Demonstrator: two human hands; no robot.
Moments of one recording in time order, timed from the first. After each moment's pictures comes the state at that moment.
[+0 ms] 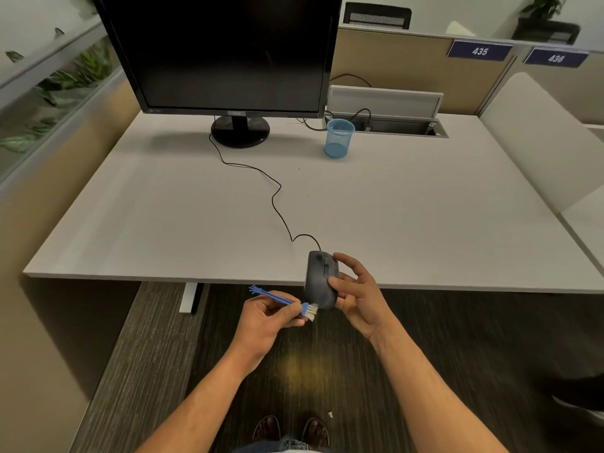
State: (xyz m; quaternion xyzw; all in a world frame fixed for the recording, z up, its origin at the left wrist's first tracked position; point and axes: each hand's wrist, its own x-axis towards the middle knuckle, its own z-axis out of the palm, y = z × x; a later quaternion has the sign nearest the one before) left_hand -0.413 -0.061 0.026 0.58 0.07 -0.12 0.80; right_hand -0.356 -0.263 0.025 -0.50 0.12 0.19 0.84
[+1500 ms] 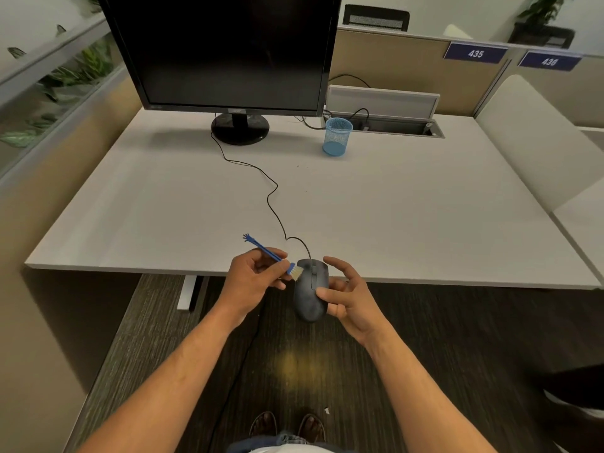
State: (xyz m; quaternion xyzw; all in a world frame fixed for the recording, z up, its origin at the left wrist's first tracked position) left_hand -0.372 -0.043 0.047 0.66 0.04 -0.06 0.75; right_hand -0.381 -0.259 0.021 -0.55 0.07 0.21 0.80
